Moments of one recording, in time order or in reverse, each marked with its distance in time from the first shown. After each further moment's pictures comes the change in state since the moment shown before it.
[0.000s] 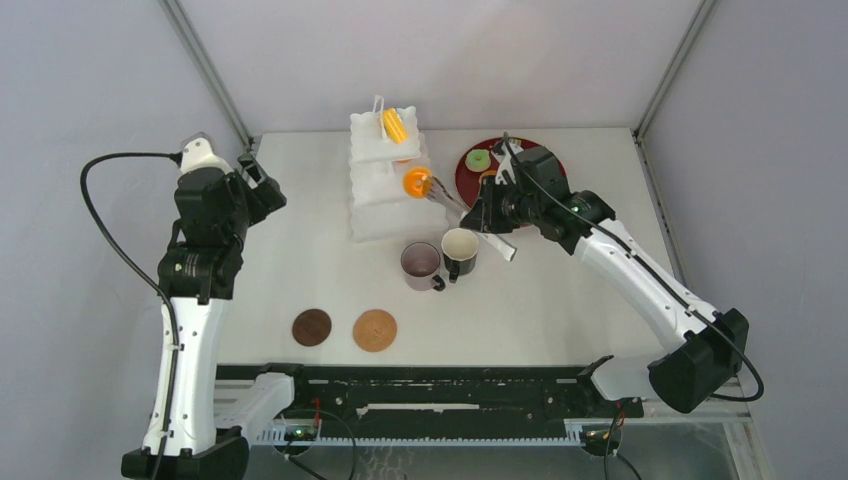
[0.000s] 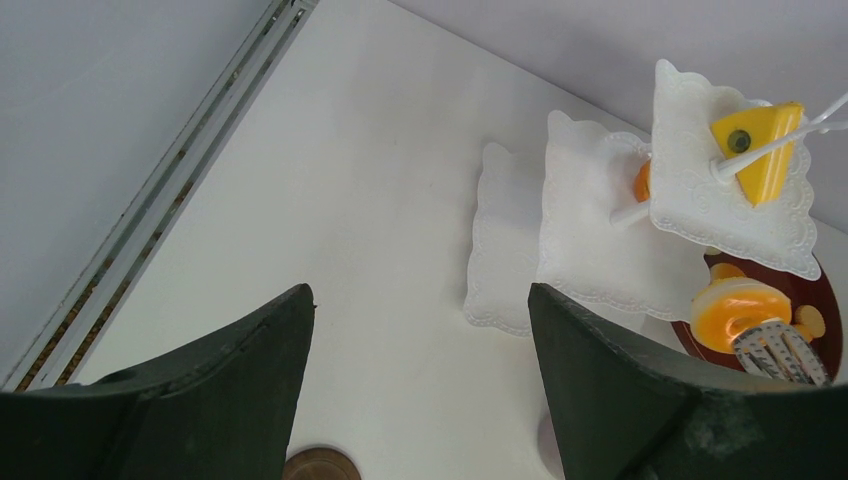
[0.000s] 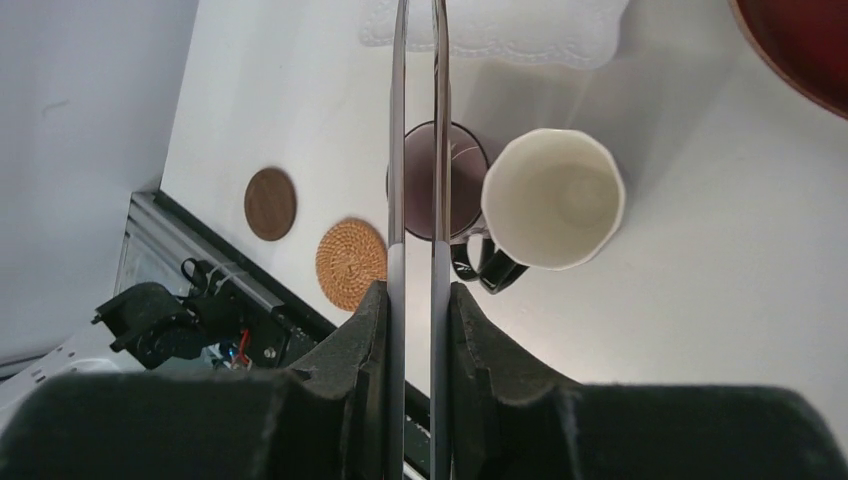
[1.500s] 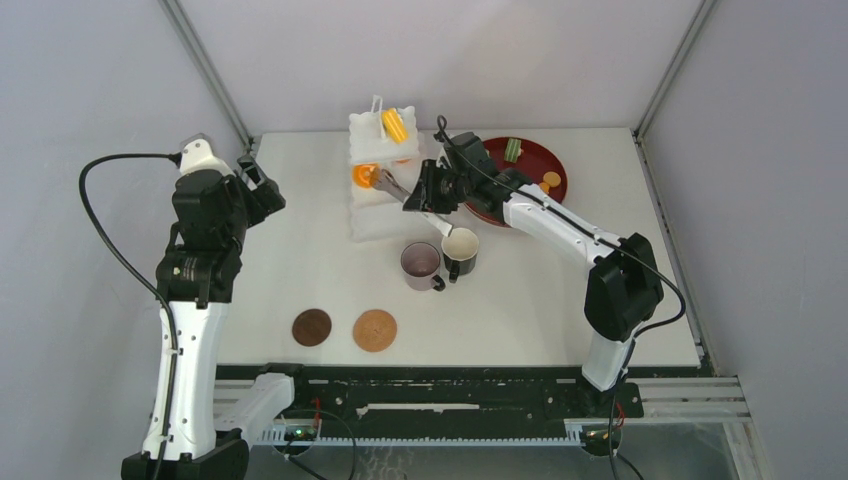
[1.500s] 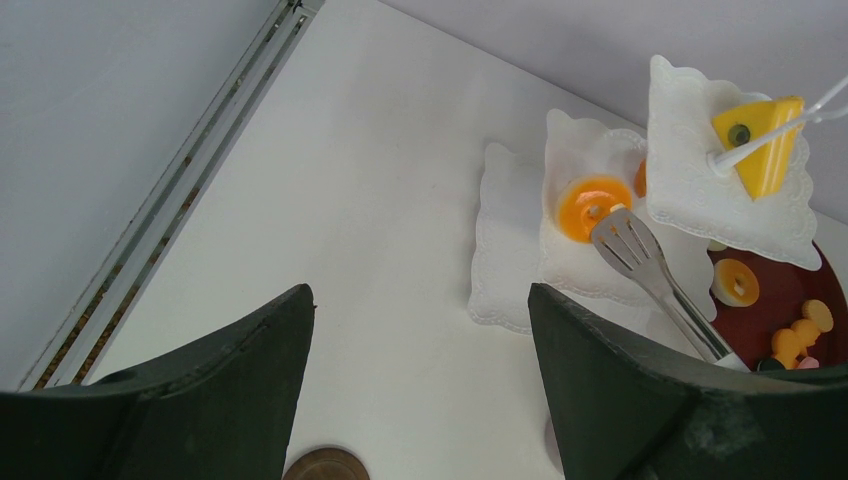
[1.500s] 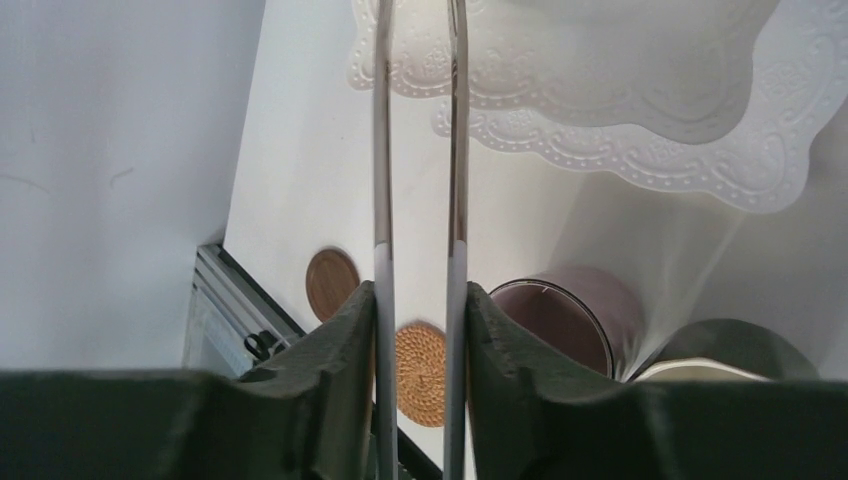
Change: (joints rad) left arm 0.000 -0.021 0.000 -0.003 0.003 0.024; right arm 0.117 0.455 0.248 0.240 -0.038 0.165
